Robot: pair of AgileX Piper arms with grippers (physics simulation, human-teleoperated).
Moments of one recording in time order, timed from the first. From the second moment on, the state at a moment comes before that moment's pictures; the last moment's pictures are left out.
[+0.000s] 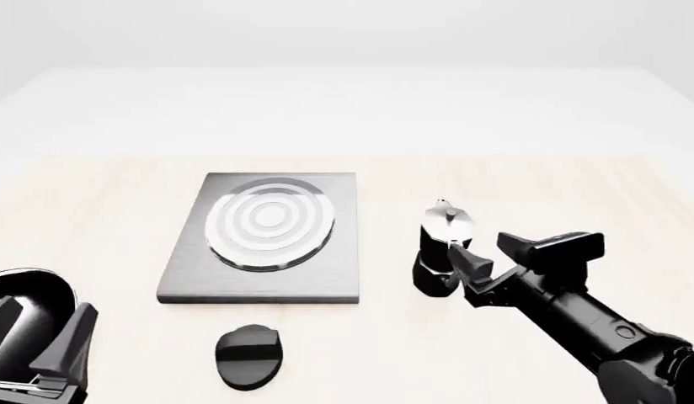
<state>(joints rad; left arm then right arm) -0.08 0.00 0.00 0.04 0.03 0.39 1.26 -0.28 -0.63 0.10</state>
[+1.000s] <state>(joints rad) -0.10 0.00 0.00 0.05 0.03 0.42 1.55 -0.28 -0.86 0.16</state>
